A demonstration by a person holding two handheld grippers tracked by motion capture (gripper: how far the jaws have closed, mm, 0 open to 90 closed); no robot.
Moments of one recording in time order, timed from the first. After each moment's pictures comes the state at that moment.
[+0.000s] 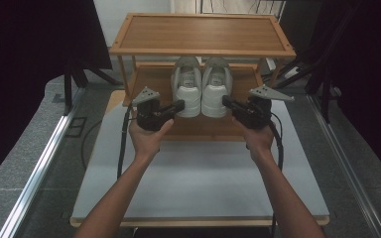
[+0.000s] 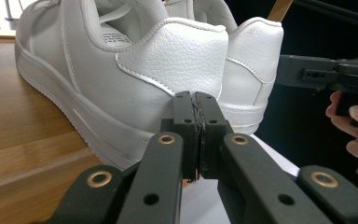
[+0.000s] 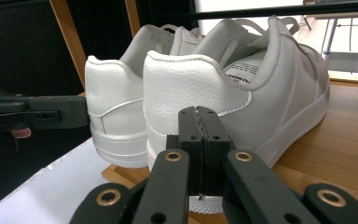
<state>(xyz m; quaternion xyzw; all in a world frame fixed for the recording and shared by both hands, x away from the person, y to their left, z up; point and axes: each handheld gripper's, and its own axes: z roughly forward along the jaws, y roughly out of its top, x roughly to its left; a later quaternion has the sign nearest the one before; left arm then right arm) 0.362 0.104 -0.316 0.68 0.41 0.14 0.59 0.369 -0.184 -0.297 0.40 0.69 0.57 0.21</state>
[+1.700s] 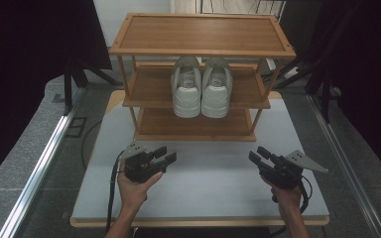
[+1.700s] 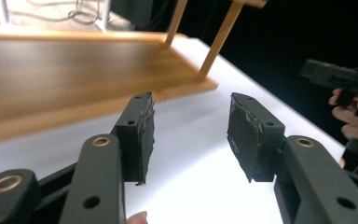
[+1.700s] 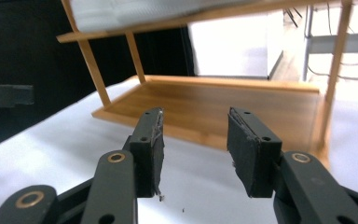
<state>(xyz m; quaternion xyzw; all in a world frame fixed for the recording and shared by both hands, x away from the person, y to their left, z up) 0.274 0.139 -0.419 0.69 0.44 0.10 0.56 0.276 -0.283 -0.422 0.42 0.66 0.59 0.22</state>
